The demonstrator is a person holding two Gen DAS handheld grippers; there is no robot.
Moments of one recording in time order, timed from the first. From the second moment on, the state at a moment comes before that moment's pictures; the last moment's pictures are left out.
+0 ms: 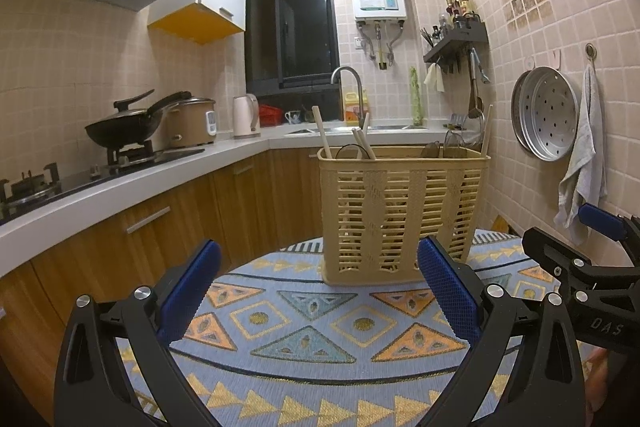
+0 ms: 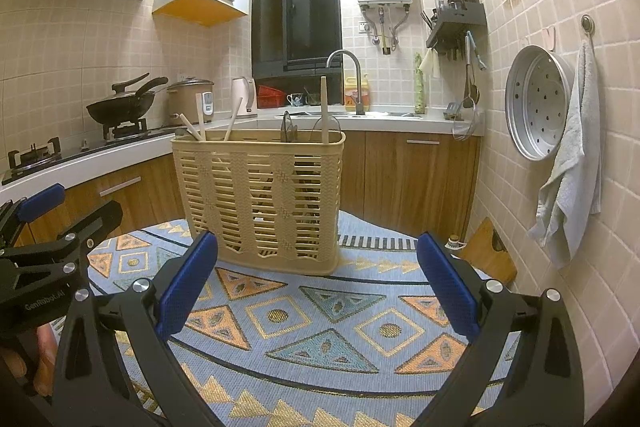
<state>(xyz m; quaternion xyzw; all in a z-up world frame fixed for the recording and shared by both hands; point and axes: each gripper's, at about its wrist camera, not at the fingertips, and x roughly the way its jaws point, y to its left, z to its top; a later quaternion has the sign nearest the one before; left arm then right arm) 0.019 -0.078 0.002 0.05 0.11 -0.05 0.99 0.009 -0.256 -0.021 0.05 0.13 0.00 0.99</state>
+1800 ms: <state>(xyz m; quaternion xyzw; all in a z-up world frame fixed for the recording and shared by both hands) 0.021 -0.080 -0.001 0.04 0.12 -0.07 0.99 0.015 -0.260 -0.023 0.05 0.15 -0.01 0.99</state>
